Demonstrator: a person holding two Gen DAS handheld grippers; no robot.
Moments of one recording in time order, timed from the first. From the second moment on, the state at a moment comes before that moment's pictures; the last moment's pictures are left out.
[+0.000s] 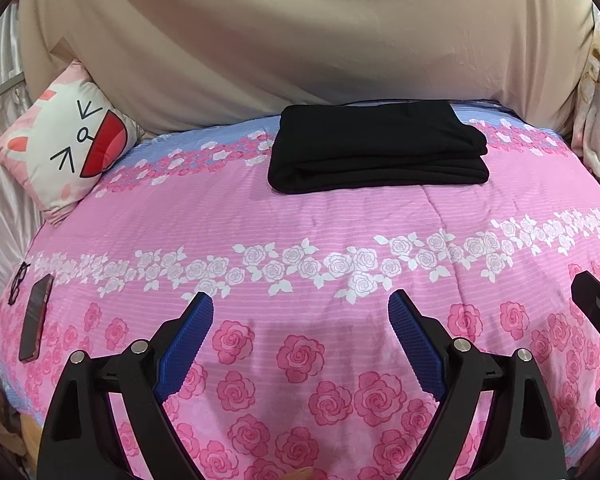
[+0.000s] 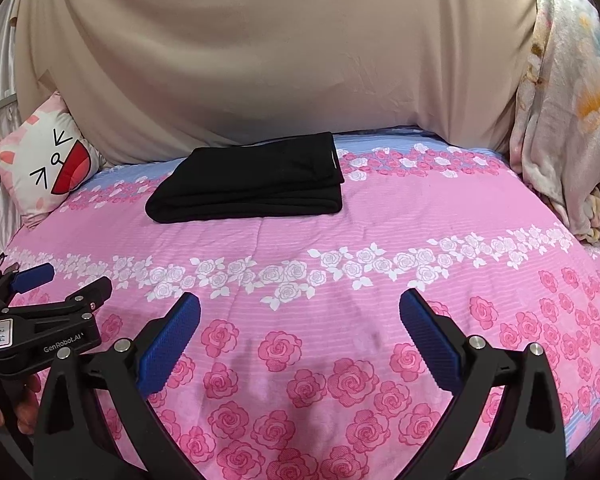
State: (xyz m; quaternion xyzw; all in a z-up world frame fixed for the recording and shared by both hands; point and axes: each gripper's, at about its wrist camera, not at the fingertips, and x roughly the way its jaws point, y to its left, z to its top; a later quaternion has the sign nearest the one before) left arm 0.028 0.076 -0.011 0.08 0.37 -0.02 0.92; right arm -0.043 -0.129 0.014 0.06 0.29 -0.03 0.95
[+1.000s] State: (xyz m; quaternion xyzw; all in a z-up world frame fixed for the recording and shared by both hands) left arm 0.029 0.084 -0.018 0.08 0.38 -0.01 0.92; right arm -0.041 -0.118 0.010 0.06 0.30 -0.02 0.95
